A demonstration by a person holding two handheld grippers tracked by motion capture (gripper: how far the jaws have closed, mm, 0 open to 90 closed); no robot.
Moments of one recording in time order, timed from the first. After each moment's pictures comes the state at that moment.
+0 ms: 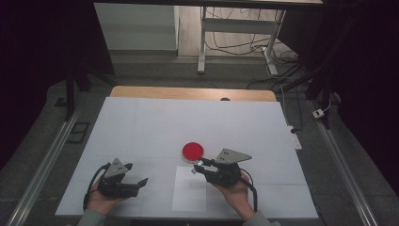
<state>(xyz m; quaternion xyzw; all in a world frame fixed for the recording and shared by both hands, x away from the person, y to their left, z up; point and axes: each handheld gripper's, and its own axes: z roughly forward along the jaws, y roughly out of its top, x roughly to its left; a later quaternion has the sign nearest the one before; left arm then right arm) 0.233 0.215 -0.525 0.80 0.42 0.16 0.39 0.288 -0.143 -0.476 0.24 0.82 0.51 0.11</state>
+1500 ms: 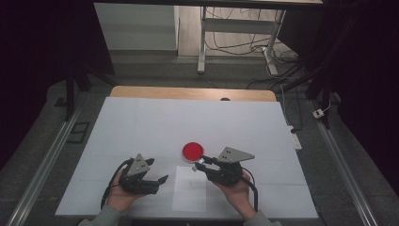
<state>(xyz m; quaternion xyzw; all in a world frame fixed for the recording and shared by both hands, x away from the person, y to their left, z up) 0.245 0.153 -0.502 0.82 0.35 0.17 0.41 0.289 -0.145 -0.470 0.24 0.81 0.53 0.11</state>
